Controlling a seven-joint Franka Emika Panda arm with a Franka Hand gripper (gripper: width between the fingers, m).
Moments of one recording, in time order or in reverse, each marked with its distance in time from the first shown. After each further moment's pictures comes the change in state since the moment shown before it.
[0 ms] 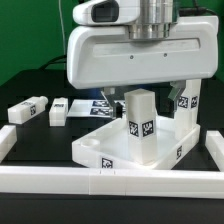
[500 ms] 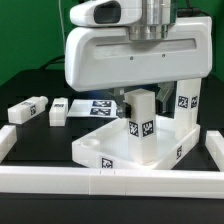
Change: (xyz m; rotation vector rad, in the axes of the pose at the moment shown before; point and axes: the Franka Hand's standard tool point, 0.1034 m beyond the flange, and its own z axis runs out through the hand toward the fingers) arm -0.001 0.001 0.001 0.001 -0.002 -0.024
